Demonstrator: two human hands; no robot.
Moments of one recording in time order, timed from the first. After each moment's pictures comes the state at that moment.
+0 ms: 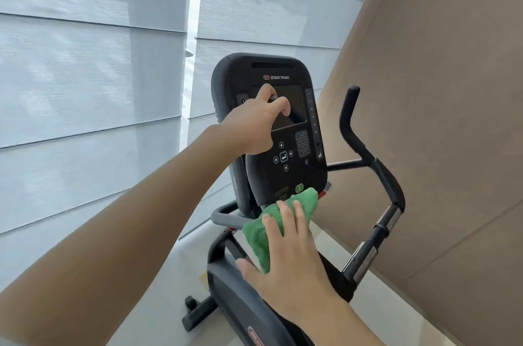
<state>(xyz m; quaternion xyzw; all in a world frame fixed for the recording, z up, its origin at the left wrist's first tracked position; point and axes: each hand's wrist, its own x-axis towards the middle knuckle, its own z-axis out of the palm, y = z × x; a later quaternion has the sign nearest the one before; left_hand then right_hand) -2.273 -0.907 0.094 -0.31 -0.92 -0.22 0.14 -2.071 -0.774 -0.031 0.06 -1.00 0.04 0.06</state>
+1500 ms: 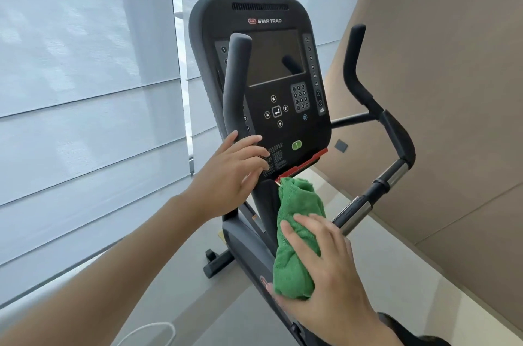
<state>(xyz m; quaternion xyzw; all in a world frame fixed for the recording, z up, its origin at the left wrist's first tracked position) -2.161 -0.892 -0.050 -0.39 -0.86 -0.27 0.18 -1.985 -0.666 -0.078 0.18 -0.95 0.18 0.18</state>
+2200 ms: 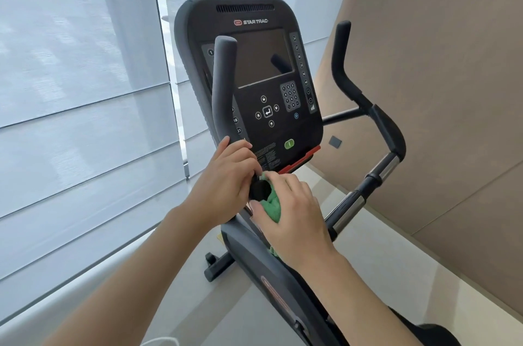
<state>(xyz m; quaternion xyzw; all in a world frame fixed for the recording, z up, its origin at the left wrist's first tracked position) -2.148 -0.879 -0.042 -0.33 -0.88 -0.31 0.13 -2.061 -0.712 -0.042 0.06 -0.97 0.21 0.14</state>
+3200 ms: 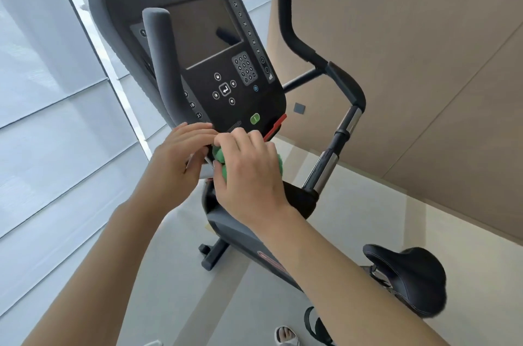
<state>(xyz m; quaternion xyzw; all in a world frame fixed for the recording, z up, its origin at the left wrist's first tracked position) -2.175 -0.908 -0.045 -0.40 -0.82 -0.38 0.15 -2.088 -0.757 -0.030 0.02 -0.95 0.11 0.29</state>
